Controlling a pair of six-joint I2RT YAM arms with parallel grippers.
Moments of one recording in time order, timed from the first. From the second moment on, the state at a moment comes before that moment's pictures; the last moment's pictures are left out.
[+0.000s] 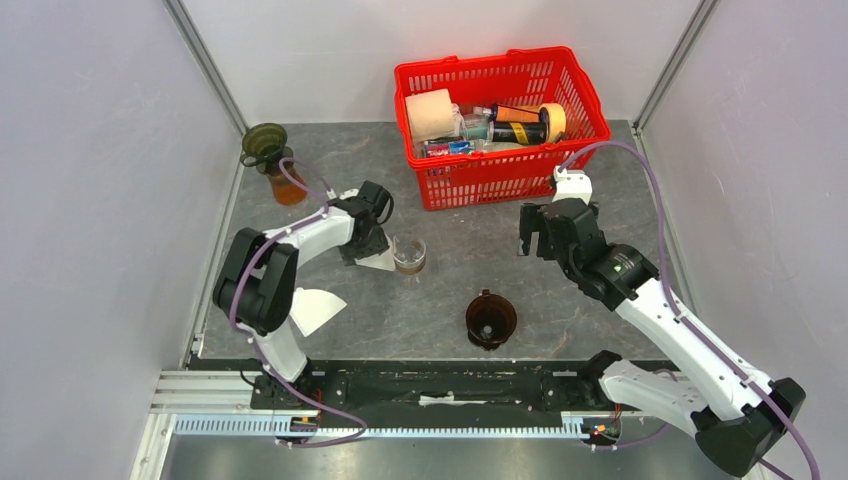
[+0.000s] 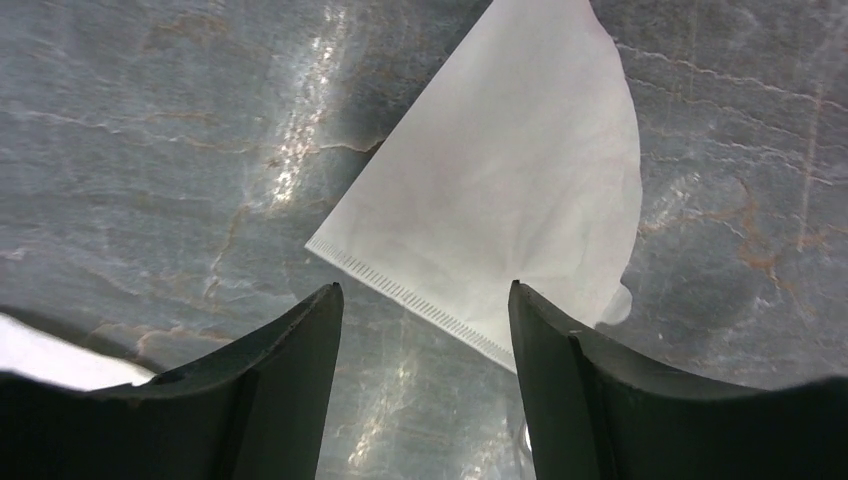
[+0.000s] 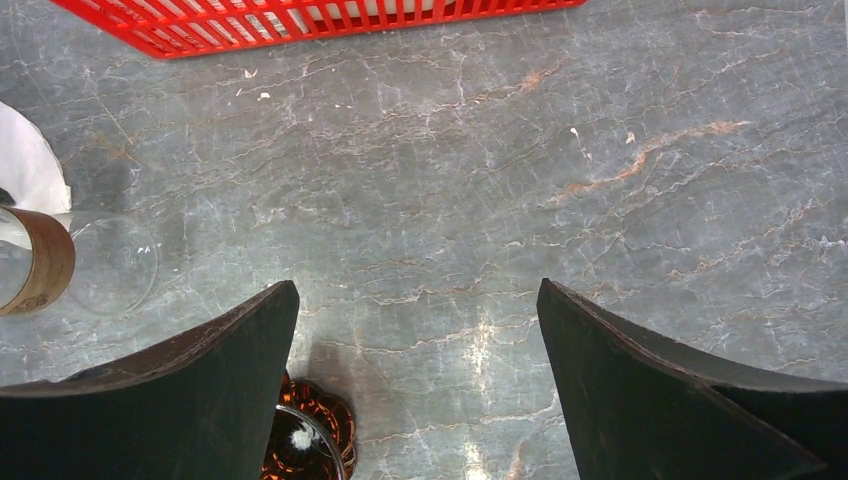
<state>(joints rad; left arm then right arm) -0.44 1.76 1.10 -0.61 -0.31 -0.82 0.61 0.97 0.99 -0.68 0.47 0.37</state>
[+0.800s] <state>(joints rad) -0.35 1.78 1.11 -0.59 -0.23 -0.69 0.61 0.97 0.99 -0.68 0.51 0.37</state>
